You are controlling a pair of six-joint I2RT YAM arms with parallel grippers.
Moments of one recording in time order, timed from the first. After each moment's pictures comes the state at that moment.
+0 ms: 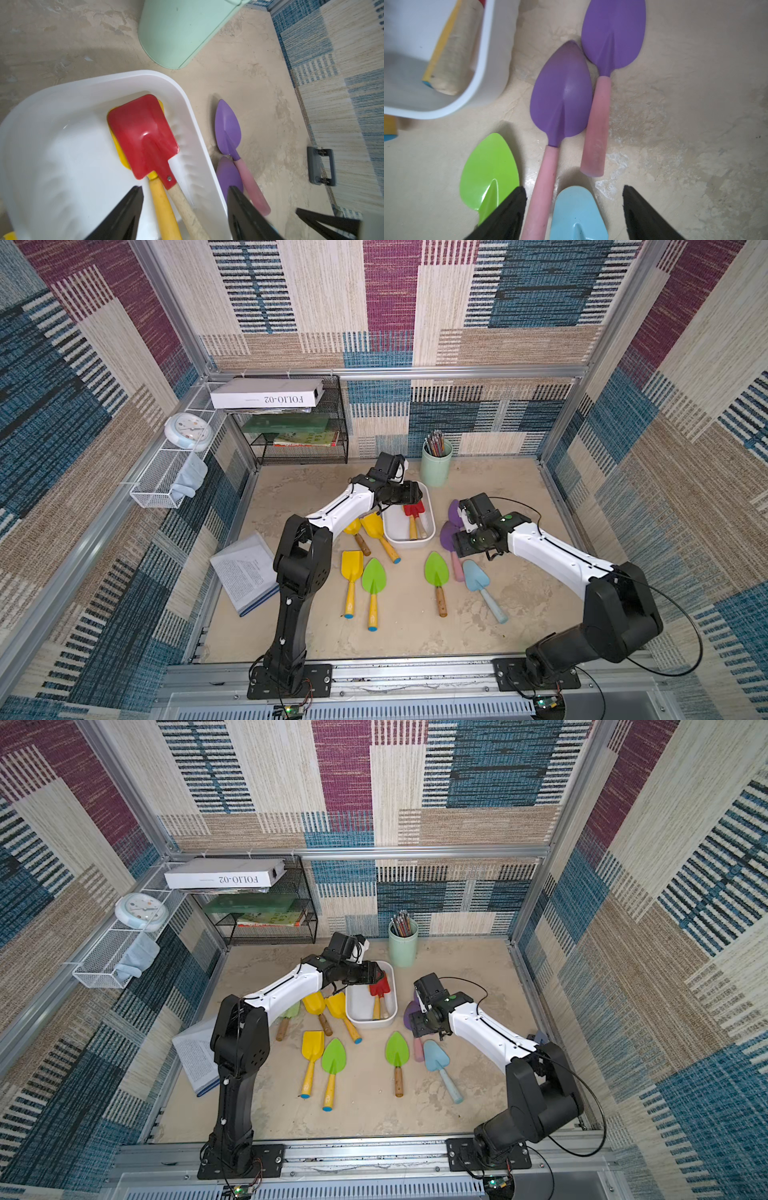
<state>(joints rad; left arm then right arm) -0.50 2.11 1.78 -0.45 0.31 -0.42 0.46 1.53 1.04 -0.68 0.13 0.15</state>
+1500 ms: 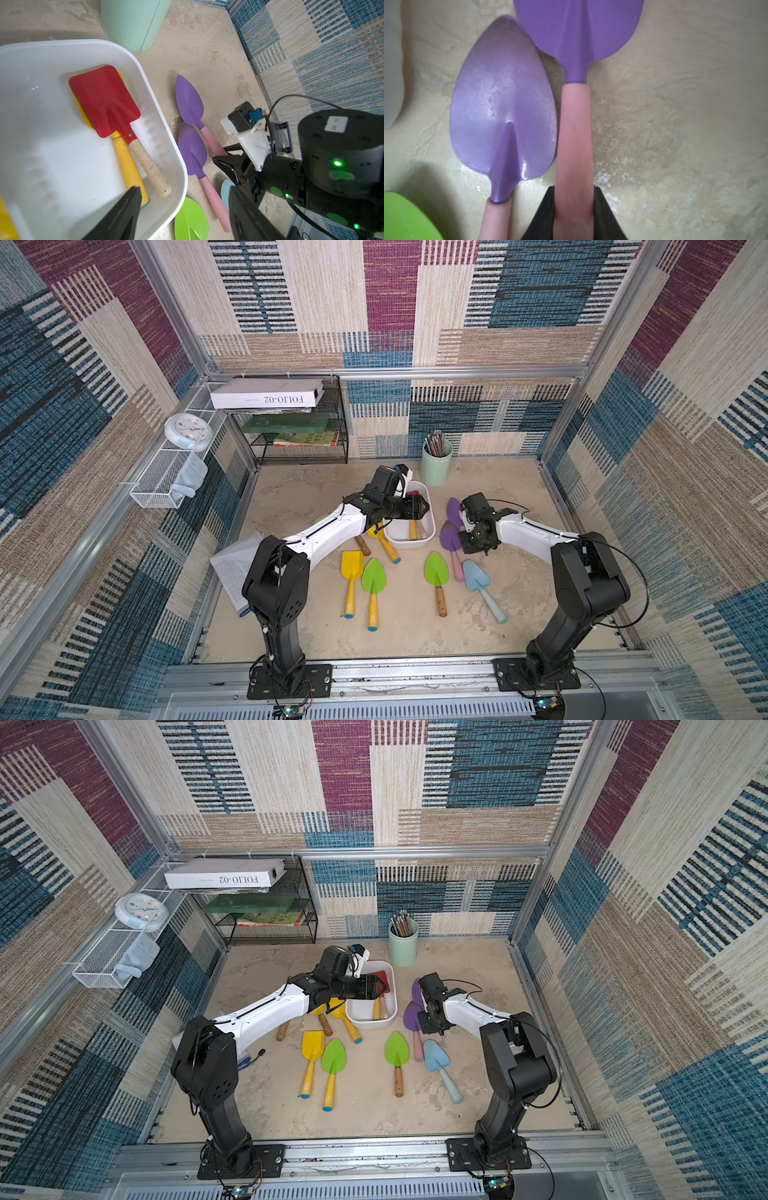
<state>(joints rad) -0.58 1.84 1.46 -0.30 0.32 -0.46 0.37 1.71 1.07 -0.59 0.12 0.09</state>
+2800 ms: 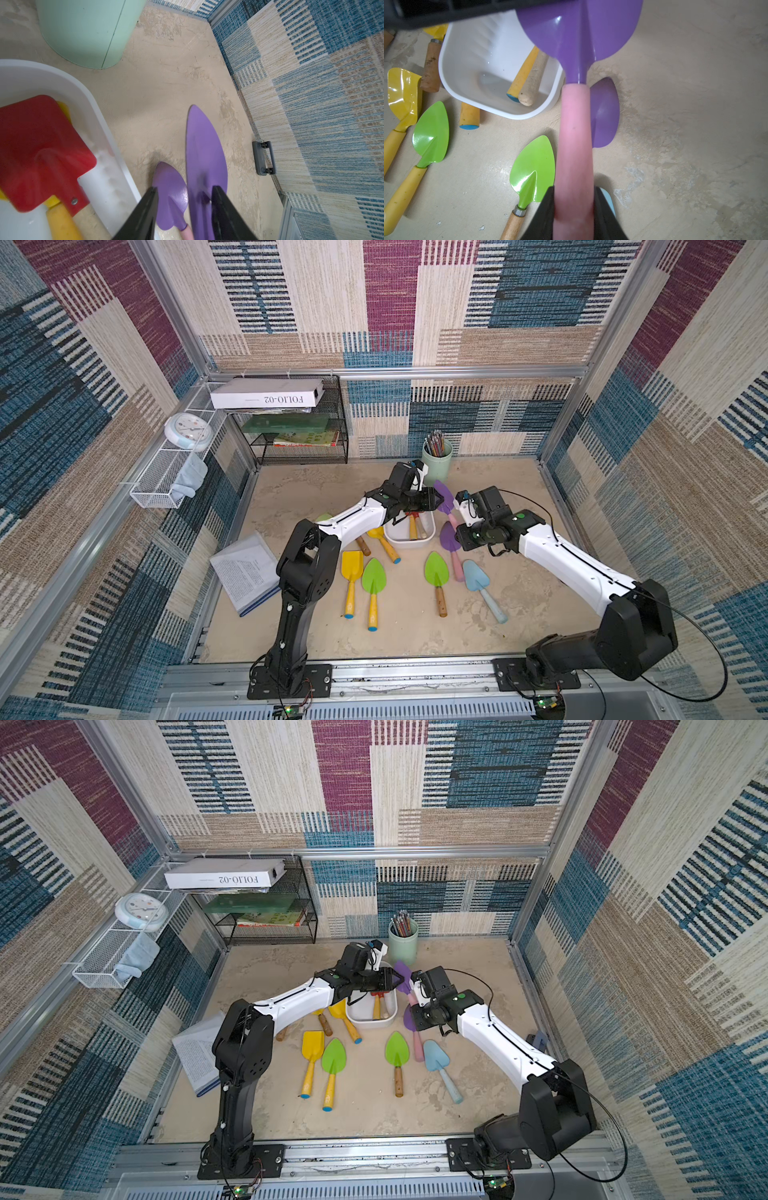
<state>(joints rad) -0.61 2.10 1.65 -0.13 0.40 -0.57 0.46 1.41 1.09 -0.68 -0.04 0.07</state>
